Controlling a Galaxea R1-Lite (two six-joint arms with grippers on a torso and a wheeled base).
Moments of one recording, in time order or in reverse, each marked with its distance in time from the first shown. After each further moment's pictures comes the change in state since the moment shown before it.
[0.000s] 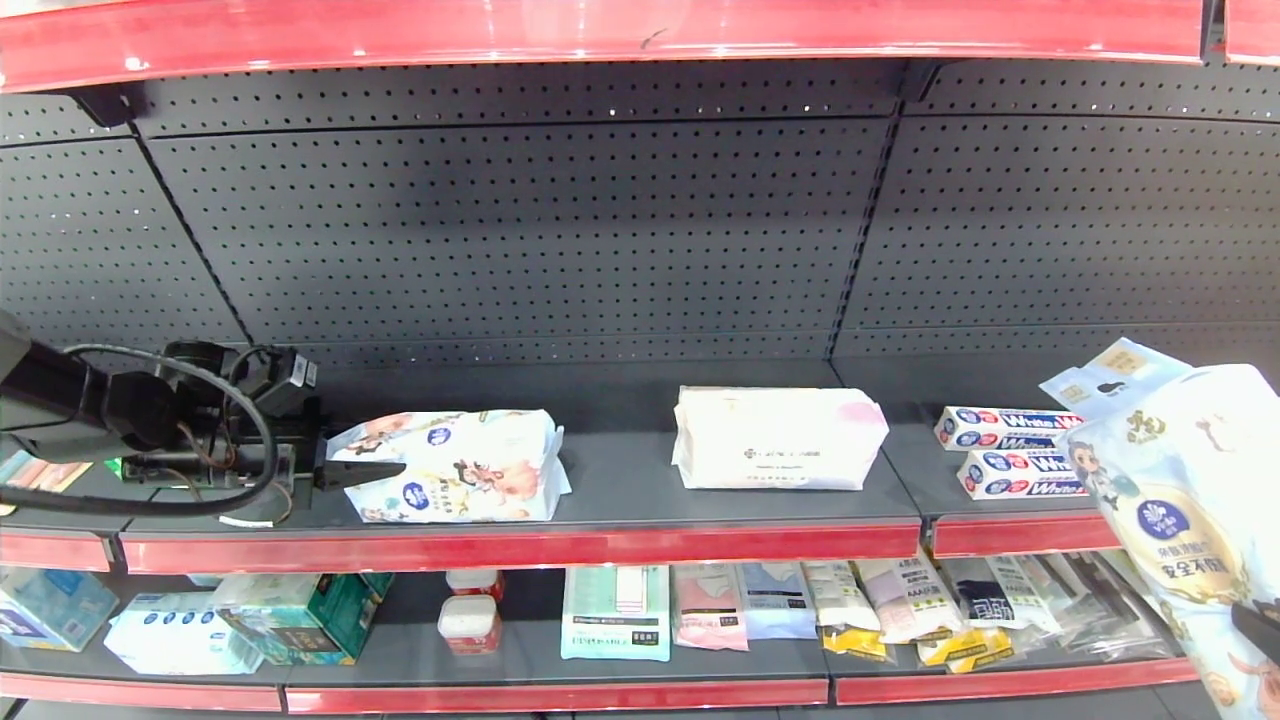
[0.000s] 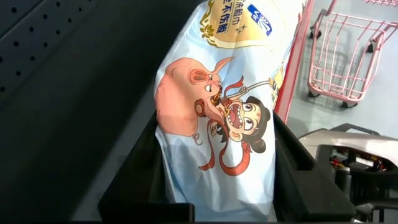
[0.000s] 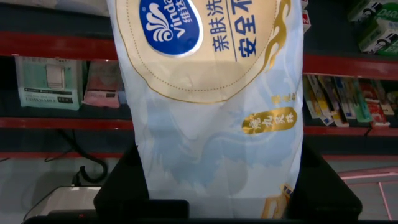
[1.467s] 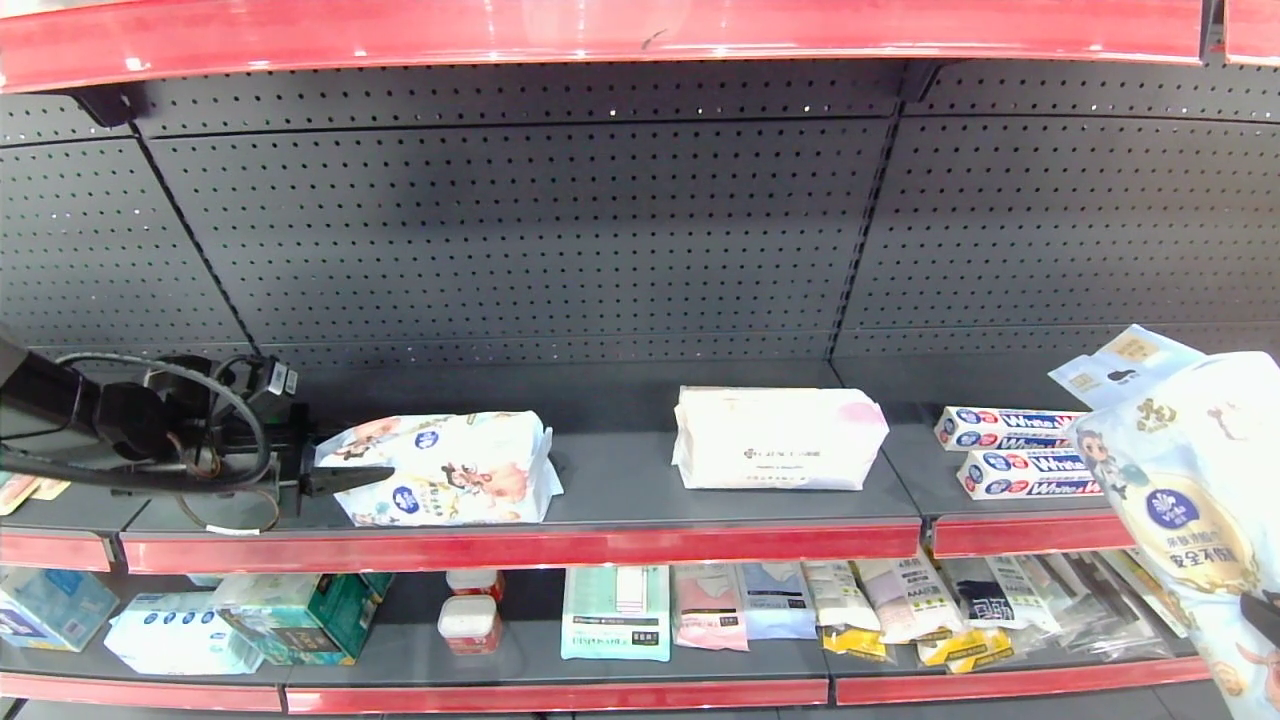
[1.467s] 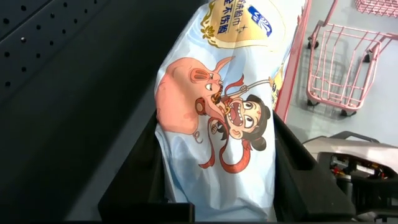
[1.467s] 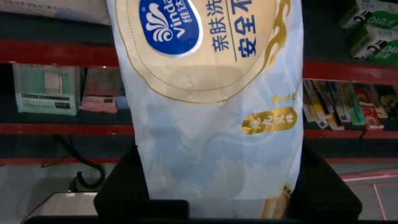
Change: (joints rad) left arm 0.037 0.027 0.005 0.001 -0.064 0.036; right arm 0.000 -0.006 -0.018 0.002 -0.010 -0.001
